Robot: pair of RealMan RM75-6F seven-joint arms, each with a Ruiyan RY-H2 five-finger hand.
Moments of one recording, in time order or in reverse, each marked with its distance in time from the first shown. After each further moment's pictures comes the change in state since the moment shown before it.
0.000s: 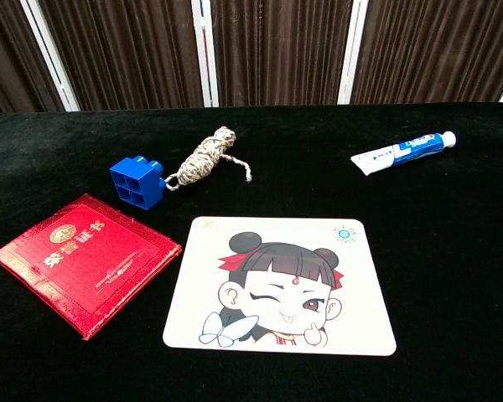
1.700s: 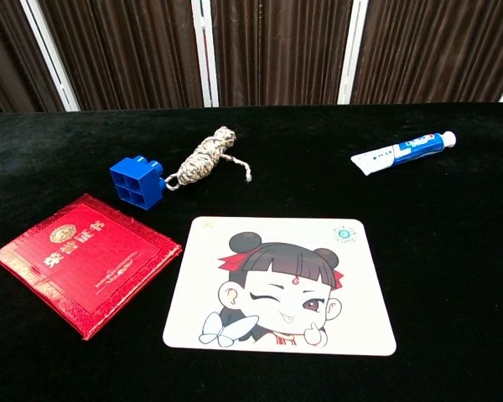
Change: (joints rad) left arm -0.003 0.000 0.005 -0.005 -0.001 0.003 0.017; right arm 0.018 -0.158 -0.060 0.308 -0.011 -0.040 0.144
